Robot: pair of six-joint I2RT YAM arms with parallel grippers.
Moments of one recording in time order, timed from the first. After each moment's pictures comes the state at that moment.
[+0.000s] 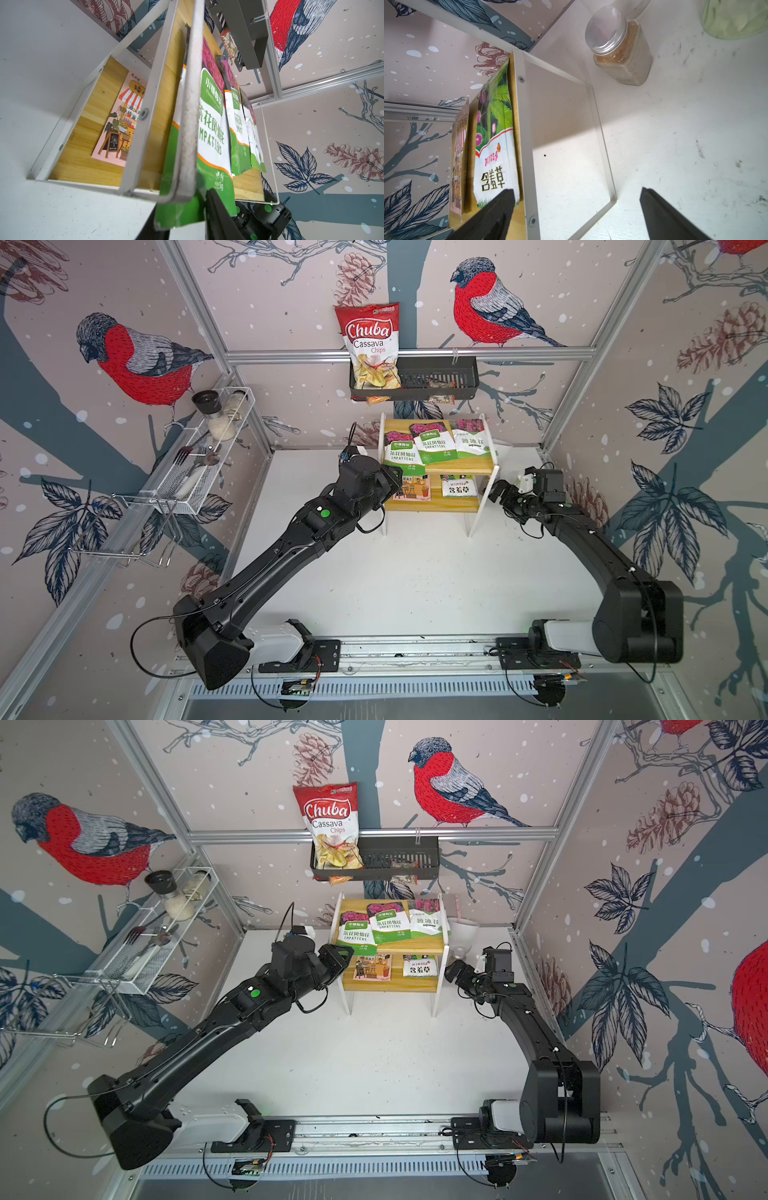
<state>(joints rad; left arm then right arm) -0.71 1.28 1.30 -0.41 -0.13 -1.14 0.05 1.35 0.94 -0.37 -0.40 0.57</state>
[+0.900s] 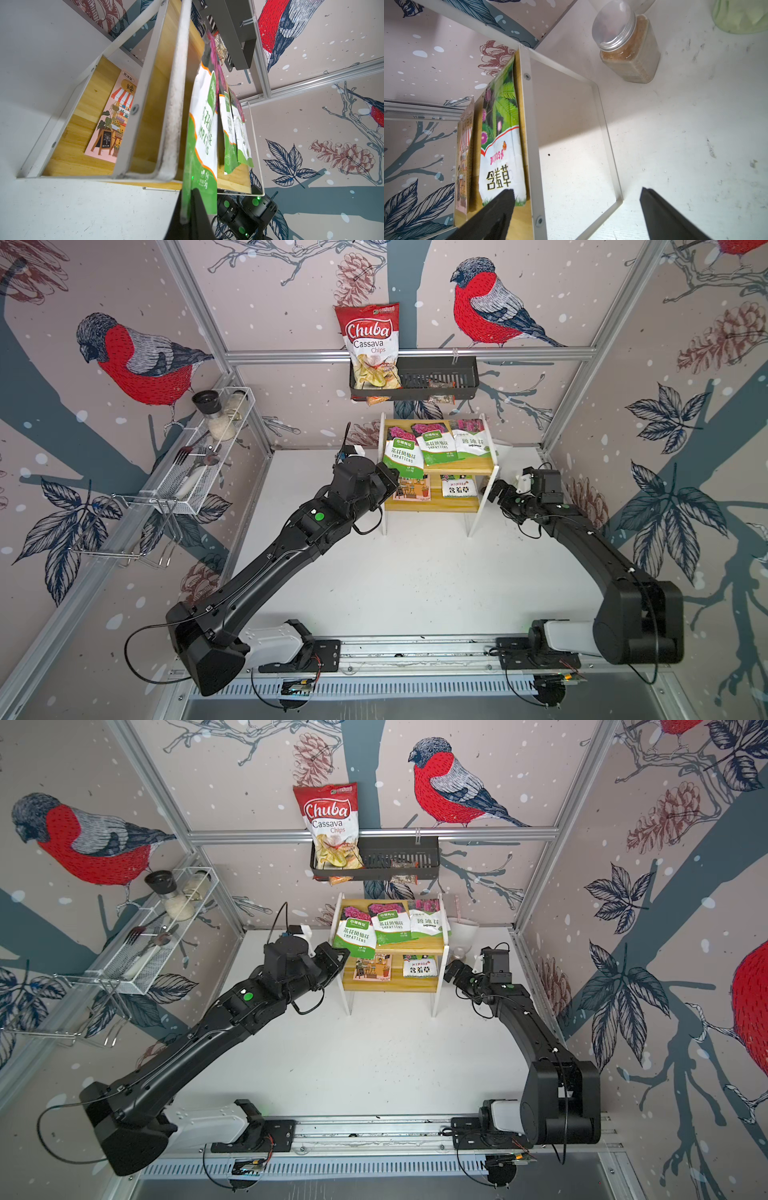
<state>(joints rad) -0.71 1.24 1.30 -0.40 -0.11 -1.15 0.07 1.34 0.93 -0.34 -0.40 0.60</state>
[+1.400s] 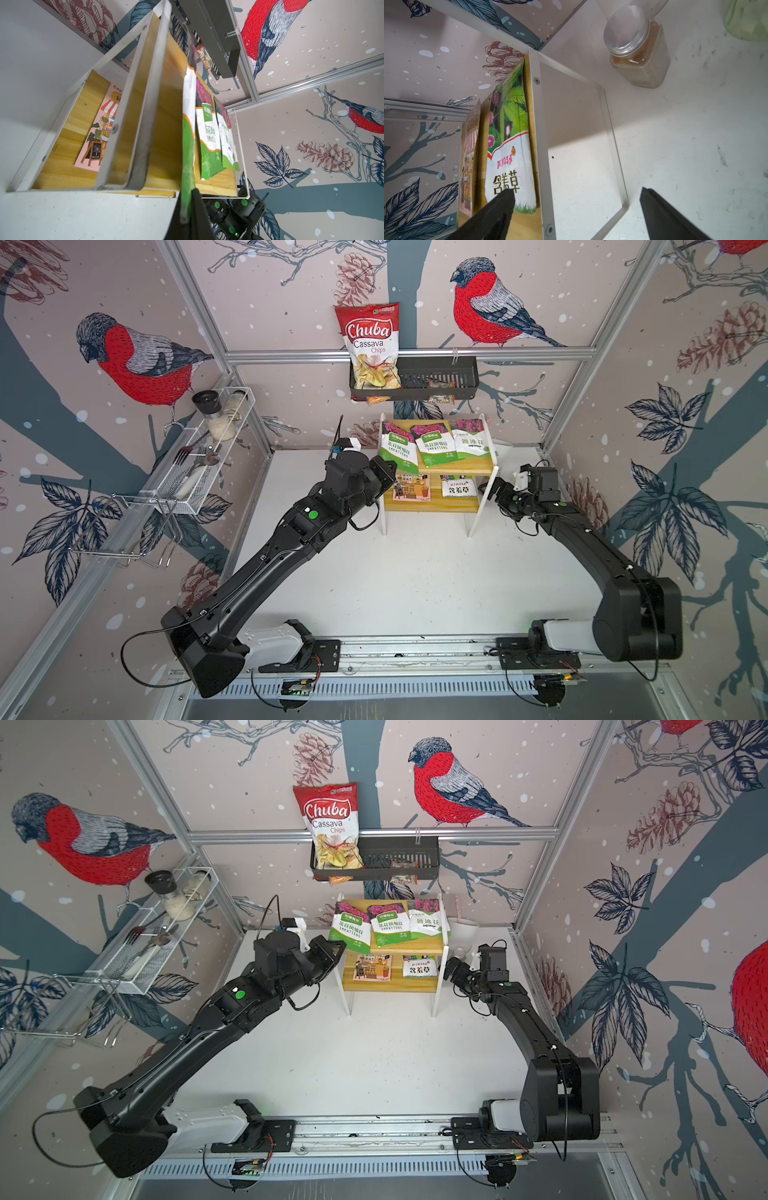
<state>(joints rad) -0.69 1.24 1.36 -0.40 -0.10 -1.12 0.10 1.36 0.95 -0.32 -0.39 0.61</state>
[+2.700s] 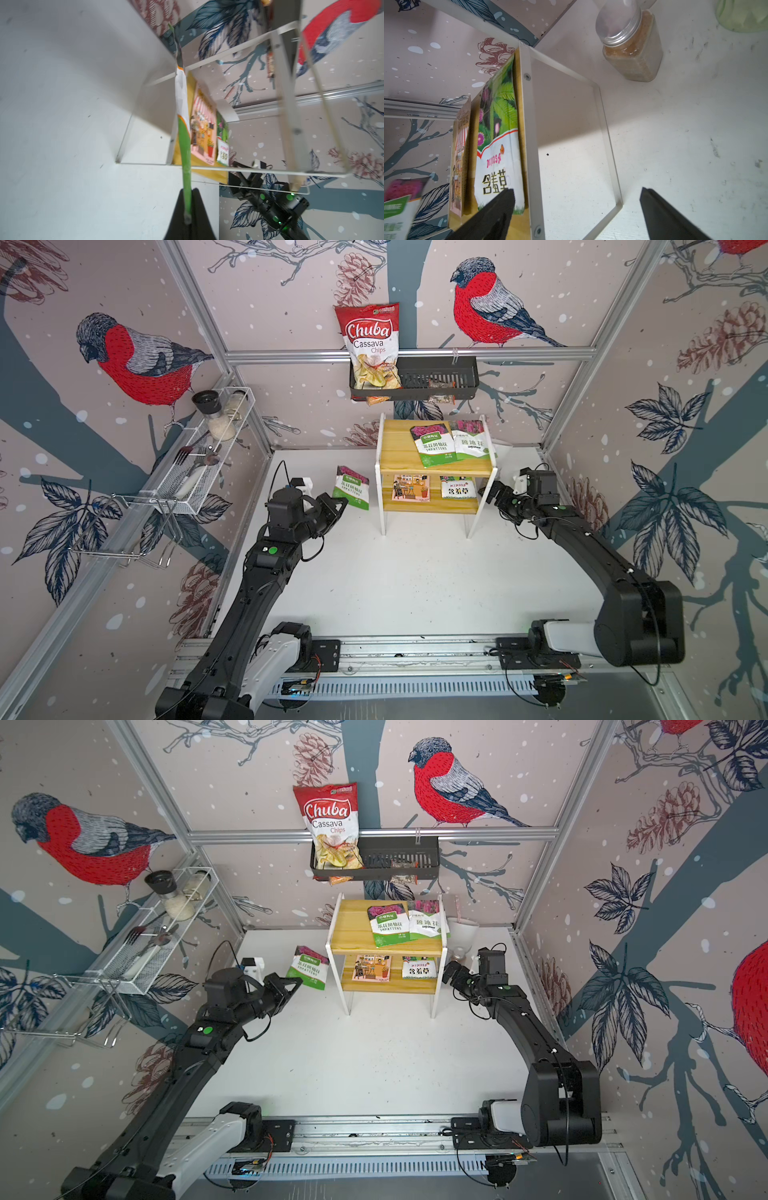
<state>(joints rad) -0.15 0.90 0.76 -0.32 0.41 -0.99 0.10 1.33 0.91 -0.33 -0.36 0.61</state>
